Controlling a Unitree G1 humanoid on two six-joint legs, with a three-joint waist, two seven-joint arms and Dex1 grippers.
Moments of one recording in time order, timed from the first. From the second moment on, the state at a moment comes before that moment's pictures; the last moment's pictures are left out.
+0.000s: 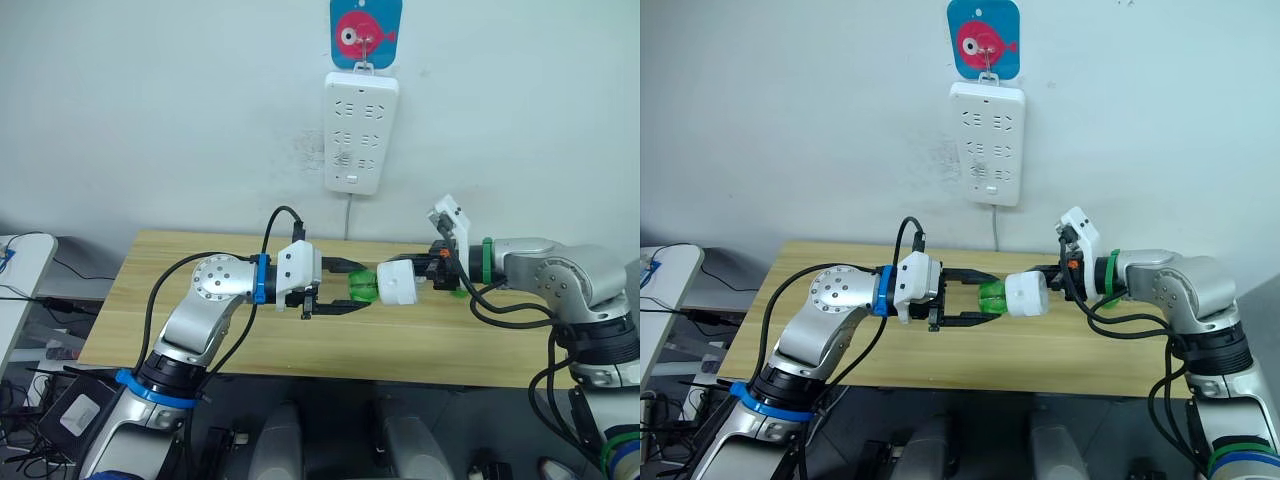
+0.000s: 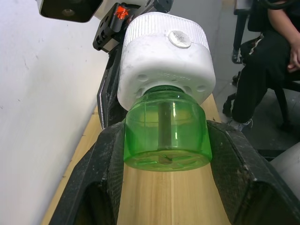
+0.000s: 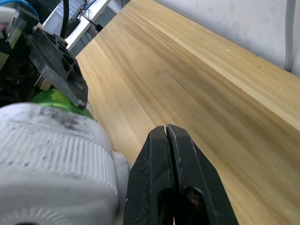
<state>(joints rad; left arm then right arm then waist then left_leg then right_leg) -0.47 0.51 -0.22 -0.11 -0.29 0.09 -1.17 -0.64 -0.63 0.07 -0.16 0.70 1.19 0.80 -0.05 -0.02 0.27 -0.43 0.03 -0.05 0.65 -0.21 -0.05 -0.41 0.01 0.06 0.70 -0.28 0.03</state>
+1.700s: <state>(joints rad) -0.55 0.53 -0.16 0.12 -0.30 -0.18 -1.35 -0.44 -0.71 0.11 -0.26 0.40 0.26 1.22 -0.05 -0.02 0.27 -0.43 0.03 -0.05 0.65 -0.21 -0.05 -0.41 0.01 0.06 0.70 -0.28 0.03</state>
